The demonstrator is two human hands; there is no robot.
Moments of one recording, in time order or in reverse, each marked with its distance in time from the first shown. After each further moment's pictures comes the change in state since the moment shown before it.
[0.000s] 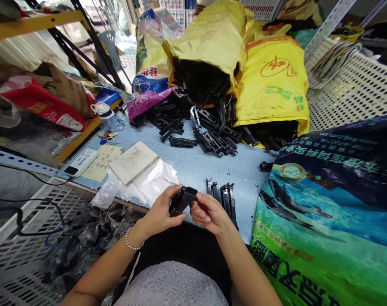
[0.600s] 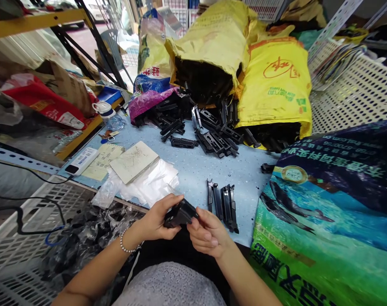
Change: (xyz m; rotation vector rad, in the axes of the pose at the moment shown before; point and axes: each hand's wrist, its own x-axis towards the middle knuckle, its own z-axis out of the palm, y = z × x) left_hand -0.005 -0.001 -0.011 -0.089 -0.063 0.240; right_hand -0.024 0.024 0.008 0.313 -0.260 0.185
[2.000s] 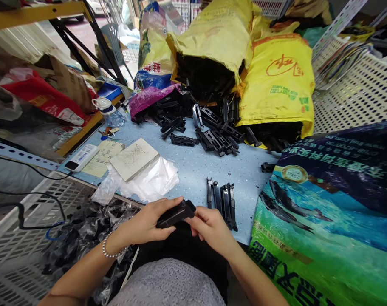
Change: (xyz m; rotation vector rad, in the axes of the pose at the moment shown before) left_hand -0.010 0.021 -0.021 0.110 -0.221 -0.257; right_hand -0.010 -0.005 0.012 -1.088 0.521 -0.236
